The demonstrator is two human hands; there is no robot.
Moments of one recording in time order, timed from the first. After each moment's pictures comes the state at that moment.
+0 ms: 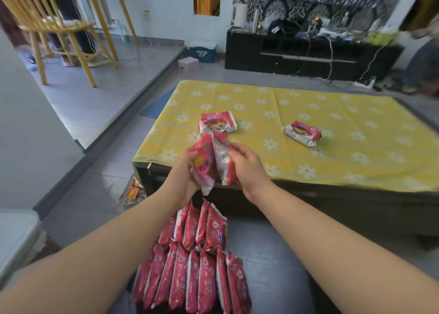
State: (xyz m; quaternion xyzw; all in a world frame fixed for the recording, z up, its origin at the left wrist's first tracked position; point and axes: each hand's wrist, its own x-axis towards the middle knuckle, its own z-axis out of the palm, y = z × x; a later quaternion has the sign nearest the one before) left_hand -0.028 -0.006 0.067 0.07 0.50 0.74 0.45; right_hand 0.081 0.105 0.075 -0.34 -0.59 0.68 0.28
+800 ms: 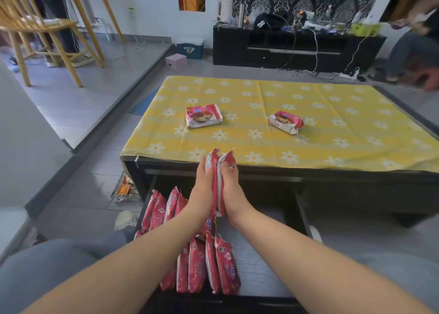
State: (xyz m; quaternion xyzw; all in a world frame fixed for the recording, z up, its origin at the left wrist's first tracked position) left_hand 0.071 -0.009 0.031 0.23 0.62 0.65 0.38; right_hand 0.128 0.047 0.023 -0.33 -0.48 0.77 0.27
